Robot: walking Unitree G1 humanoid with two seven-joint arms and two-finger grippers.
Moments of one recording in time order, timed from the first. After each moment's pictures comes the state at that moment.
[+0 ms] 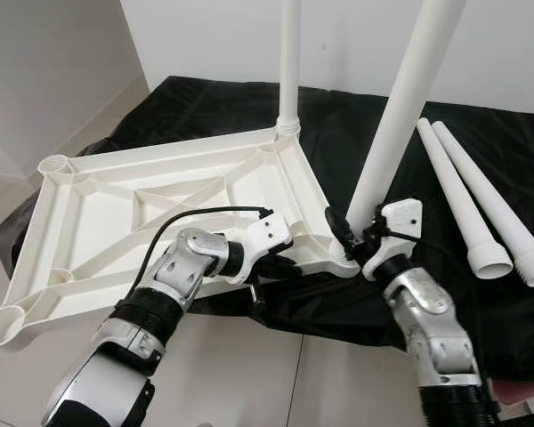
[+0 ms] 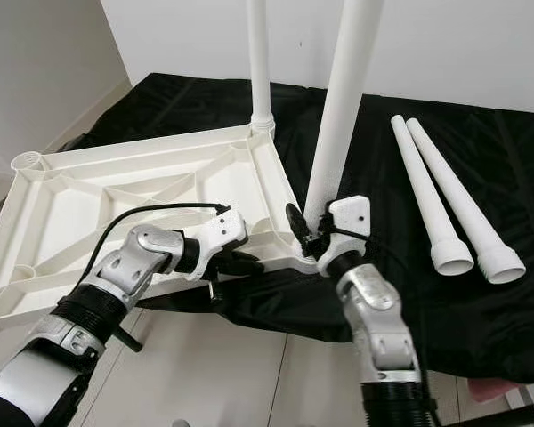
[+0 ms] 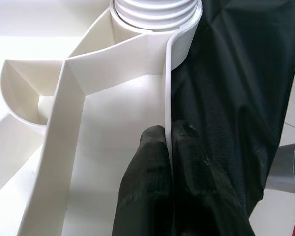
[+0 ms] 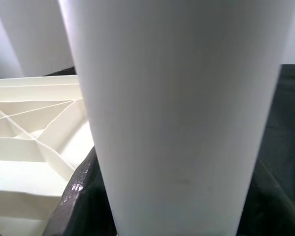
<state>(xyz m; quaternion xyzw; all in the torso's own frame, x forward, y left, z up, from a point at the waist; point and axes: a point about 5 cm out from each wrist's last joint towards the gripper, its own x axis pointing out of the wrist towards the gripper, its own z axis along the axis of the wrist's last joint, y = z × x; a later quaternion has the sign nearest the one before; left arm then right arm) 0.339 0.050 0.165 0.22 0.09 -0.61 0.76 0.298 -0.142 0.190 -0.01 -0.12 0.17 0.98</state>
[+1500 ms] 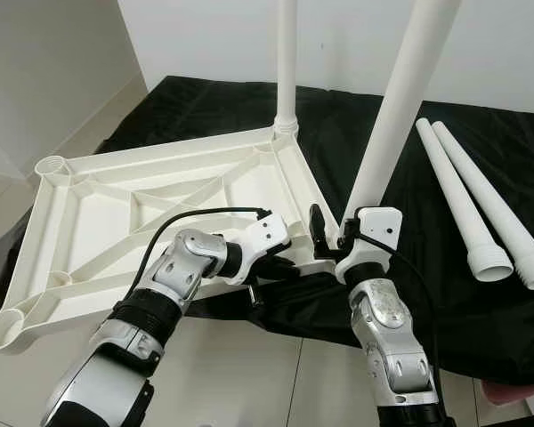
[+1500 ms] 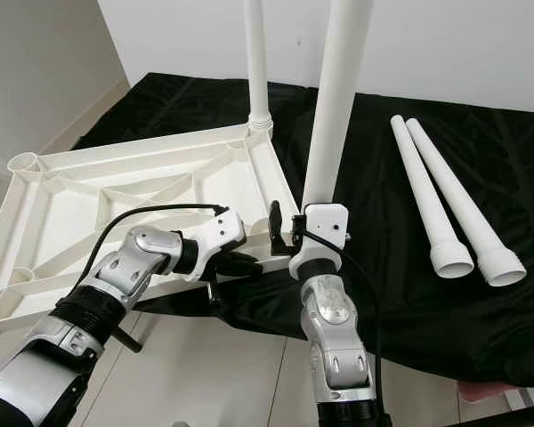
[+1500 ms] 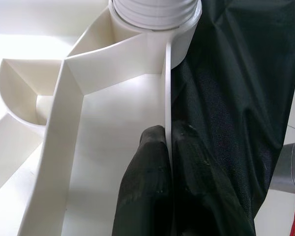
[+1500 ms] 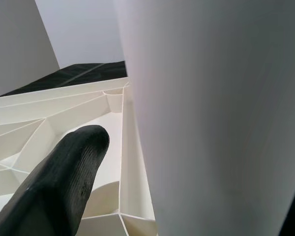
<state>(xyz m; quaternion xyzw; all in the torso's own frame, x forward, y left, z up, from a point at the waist) 0.338 0.050 0.163 0.22 0.10 -0.61 0.76 0.286 -0.114 0.188 0.04 -0.14 0.06 0.99</state>
